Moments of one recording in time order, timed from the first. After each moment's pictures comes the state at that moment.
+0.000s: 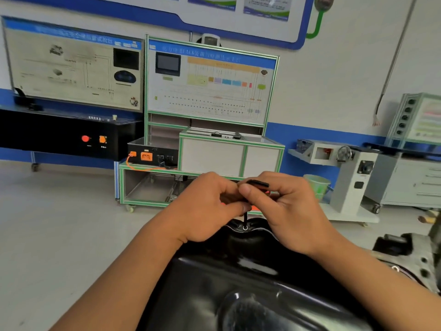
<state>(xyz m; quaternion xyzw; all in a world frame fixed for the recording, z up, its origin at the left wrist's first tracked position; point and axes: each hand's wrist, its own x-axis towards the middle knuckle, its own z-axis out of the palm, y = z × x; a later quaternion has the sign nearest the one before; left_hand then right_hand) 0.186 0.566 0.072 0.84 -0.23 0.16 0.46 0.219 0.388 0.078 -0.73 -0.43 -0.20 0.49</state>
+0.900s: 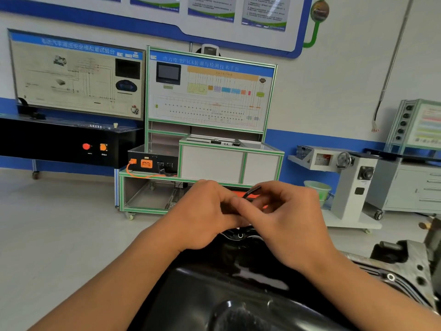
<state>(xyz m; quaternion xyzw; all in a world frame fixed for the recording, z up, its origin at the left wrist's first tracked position) 0.181 0.557 0.081 0.86 -0.23 0.19 0.42 0.198 0.386 0.079 -0.79 -0.30 -0.28 0.46</state>
